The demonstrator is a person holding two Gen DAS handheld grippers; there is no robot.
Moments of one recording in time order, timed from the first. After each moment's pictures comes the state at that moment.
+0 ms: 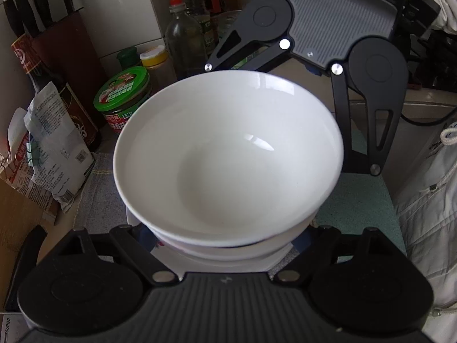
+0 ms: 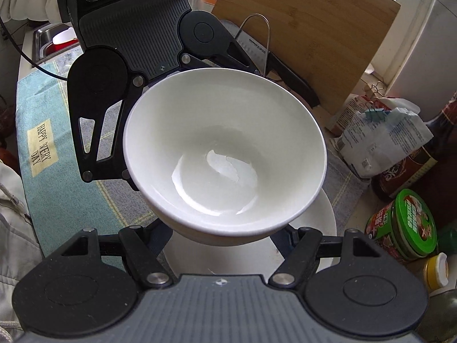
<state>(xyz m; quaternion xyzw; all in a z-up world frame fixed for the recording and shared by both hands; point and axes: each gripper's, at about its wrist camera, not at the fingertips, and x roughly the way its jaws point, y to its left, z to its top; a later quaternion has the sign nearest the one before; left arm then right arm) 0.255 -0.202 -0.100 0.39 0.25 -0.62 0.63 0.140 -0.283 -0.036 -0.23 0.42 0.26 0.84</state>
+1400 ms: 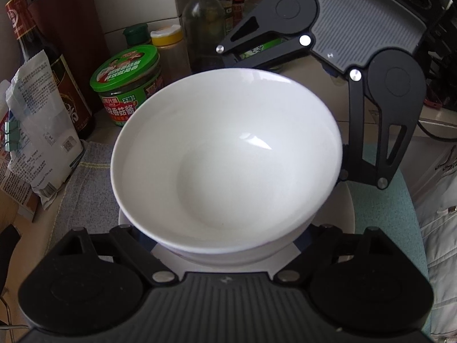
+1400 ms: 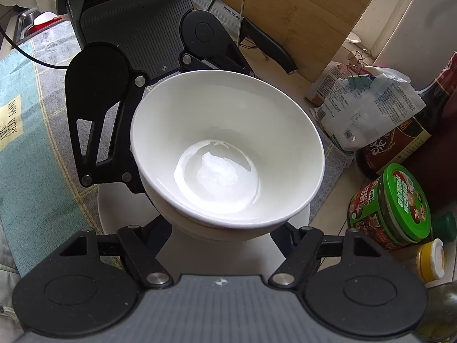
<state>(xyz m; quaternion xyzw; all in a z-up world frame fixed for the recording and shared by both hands) 0.281 -0.234 -0.121 0.35 0.29 -0.62 0.64 0.159 -0.311 -0.060 -0.25 0.44 0.23 0.83</state>
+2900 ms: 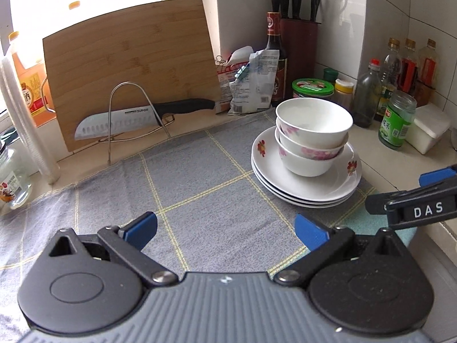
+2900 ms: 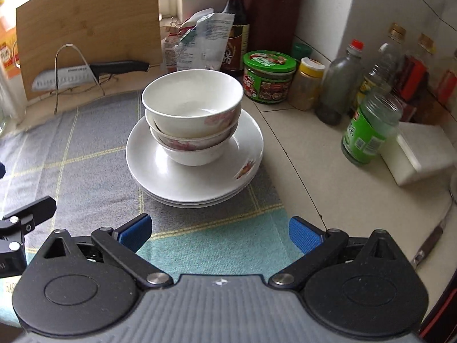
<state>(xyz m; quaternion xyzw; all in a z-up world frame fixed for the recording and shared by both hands) 0.146 -0.068 -0.050 0.13 0.33 -0.25 0.90 0.030 -0.228 -0.016 0.09 0.43 -0.19 0.88</state>
